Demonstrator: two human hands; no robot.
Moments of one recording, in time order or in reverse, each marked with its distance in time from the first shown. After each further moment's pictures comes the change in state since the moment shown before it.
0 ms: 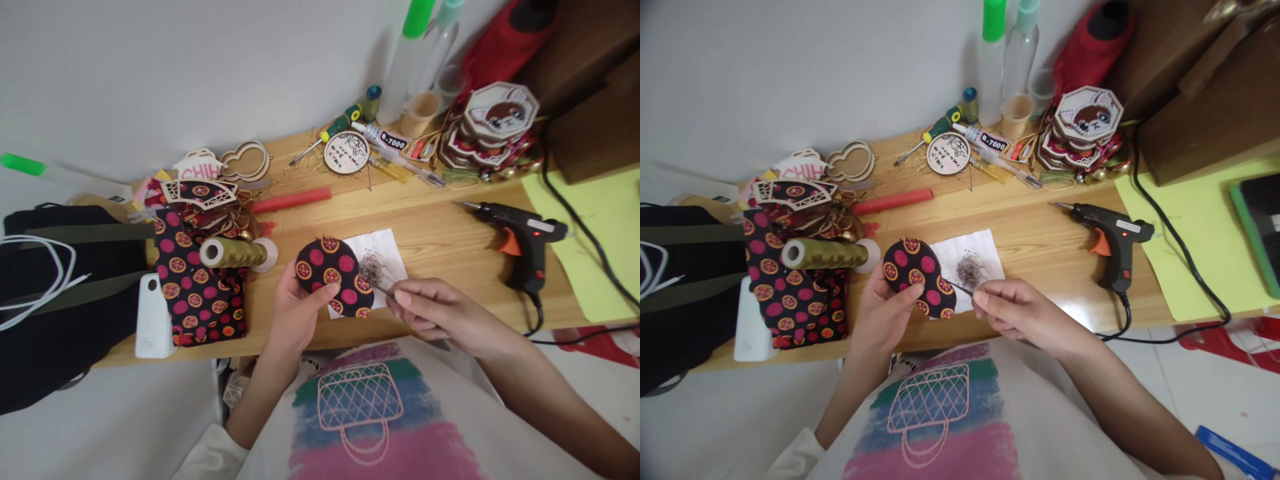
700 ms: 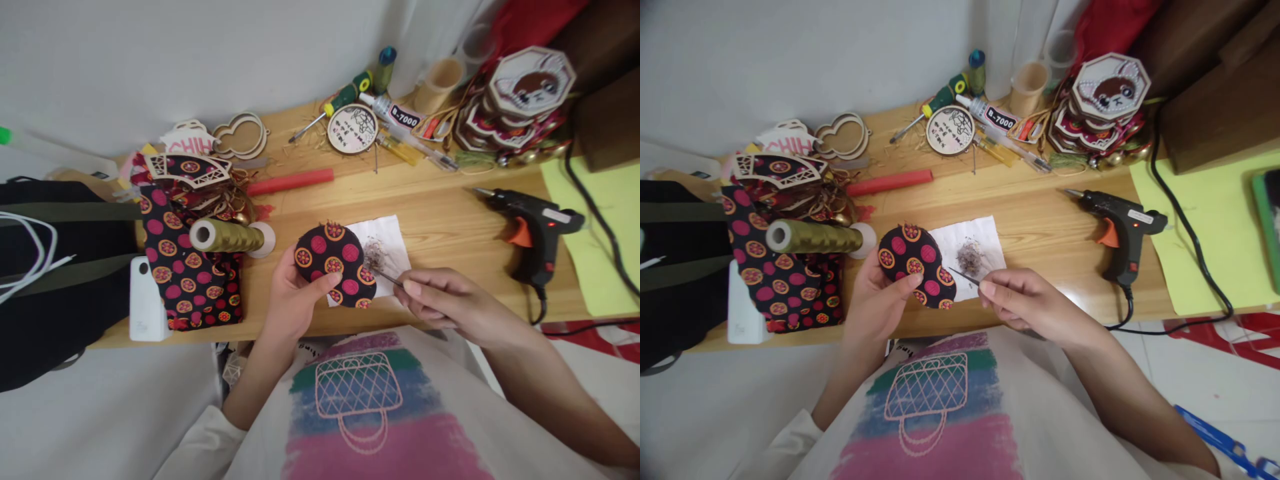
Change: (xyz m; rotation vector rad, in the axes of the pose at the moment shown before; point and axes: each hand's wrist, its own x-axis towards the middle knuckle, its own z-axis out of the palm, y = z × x) left_hand 0.001 -0.003 -0.004 0.040 -0.036 0.061; right_hand -0.003 0.000 -0.005 -0.016 0.027 0.031
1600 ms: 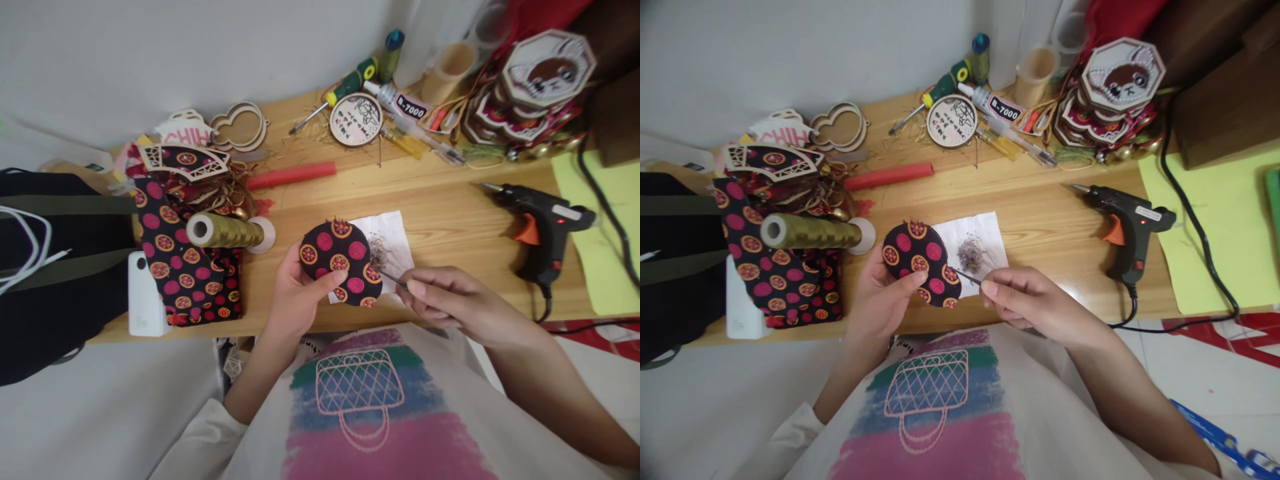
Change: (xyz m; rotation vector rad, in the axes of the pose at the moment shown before) left_hand 0.000 -0.002 0.003 -0.033 -0.047 -0.025; right_hand -0.002 0.000 -0.001 -0.027 0.003 0.014
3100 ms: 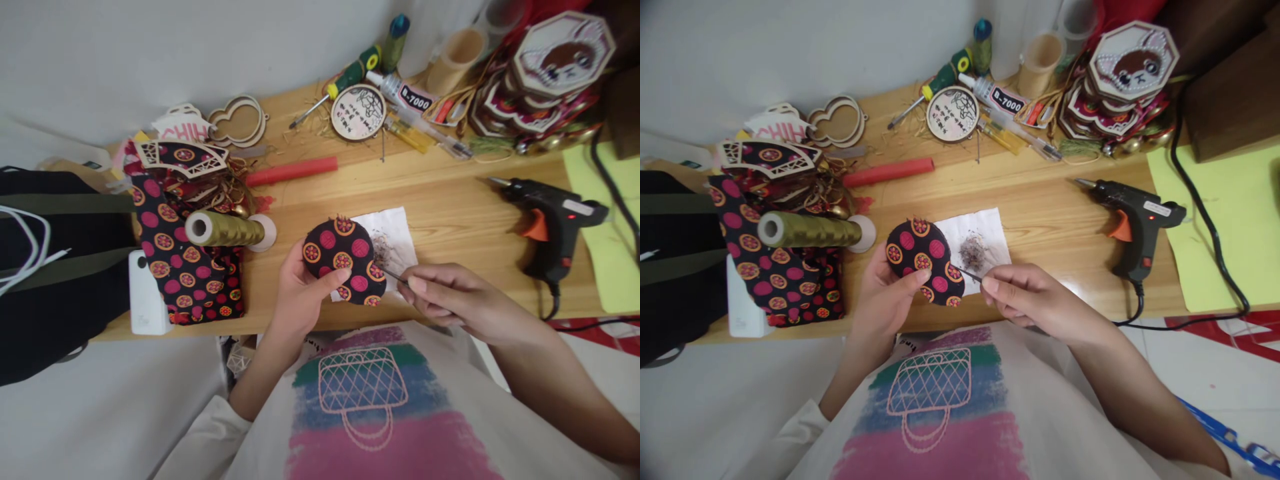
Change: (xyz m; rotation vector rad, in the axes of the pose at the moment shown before) left_hand 0.000 -0.003 0.000 0.037 0.050 -0.021; right_hand 0.003 0.000 0.000 -0.011 -0.014 0.018
